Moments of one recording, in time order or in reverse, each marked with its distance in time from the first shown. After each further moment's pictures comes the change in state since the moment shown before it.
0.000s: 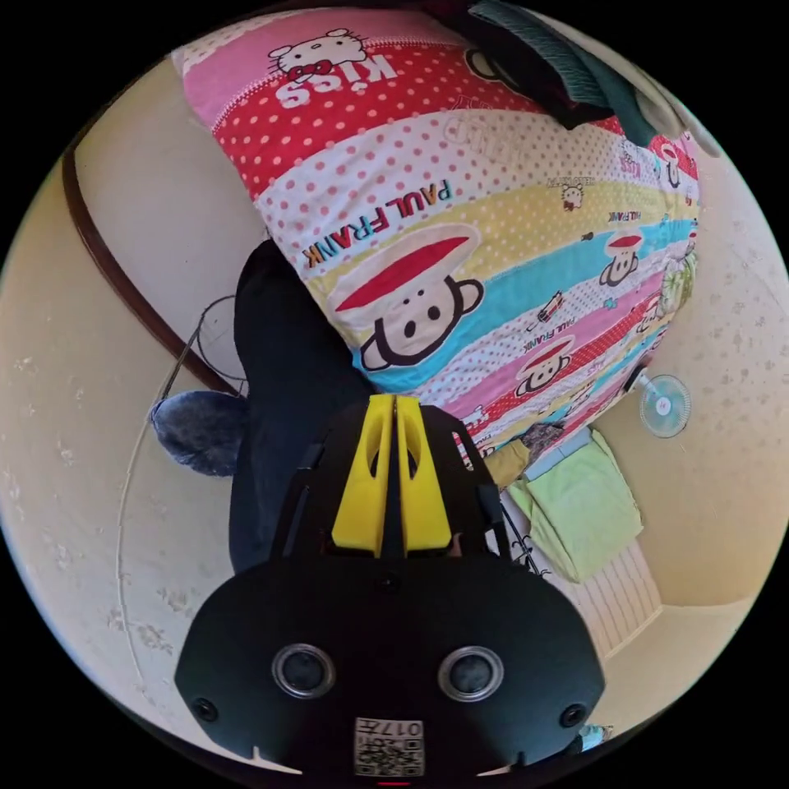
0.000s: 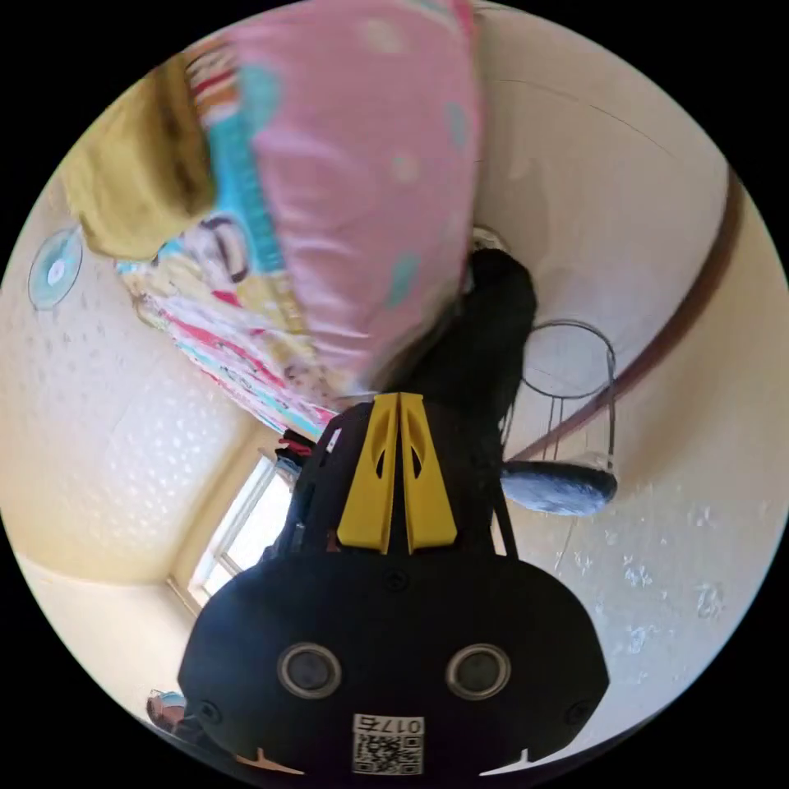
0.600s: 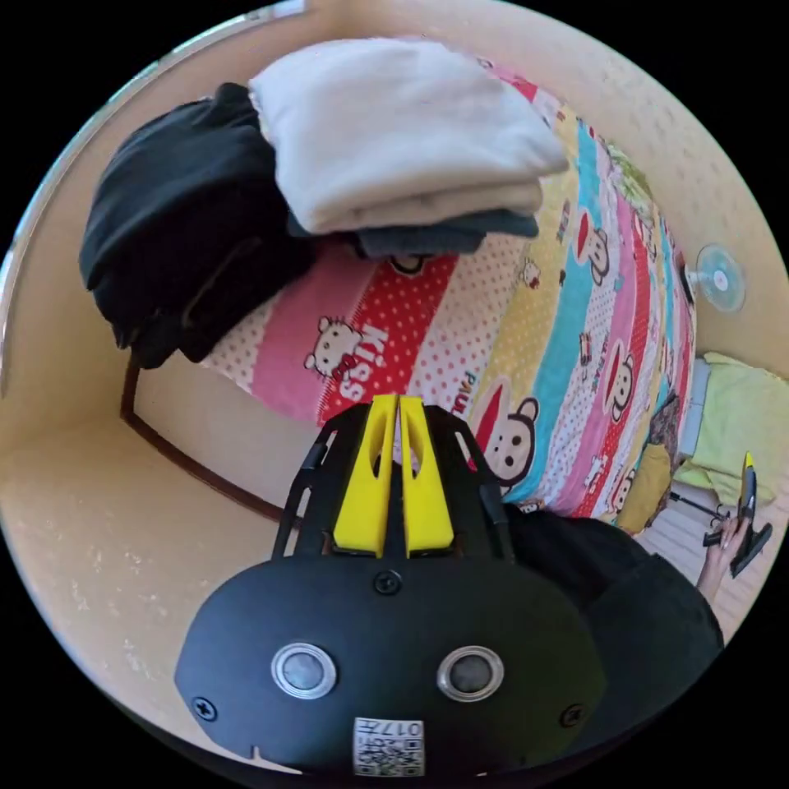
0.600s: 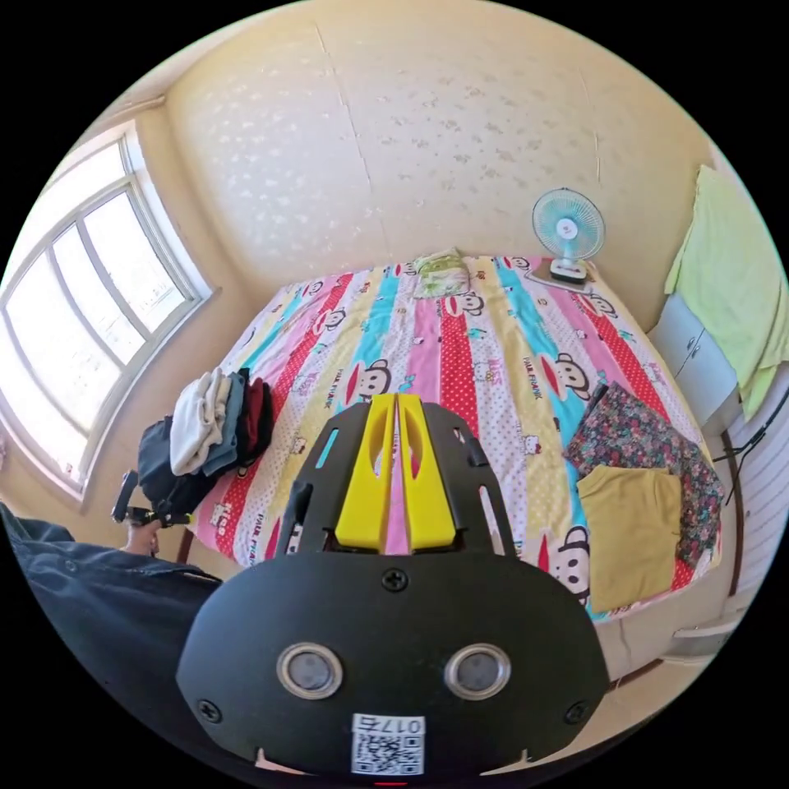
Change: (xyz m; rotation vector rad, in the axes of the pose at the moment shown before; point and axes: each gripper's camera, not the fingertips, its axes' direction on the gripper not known) left arm -0.071 0.080 -0.133 0.593 -0.418 0.482; right arm -0.216 0.350 0.128 0.605 0.523 -1.396
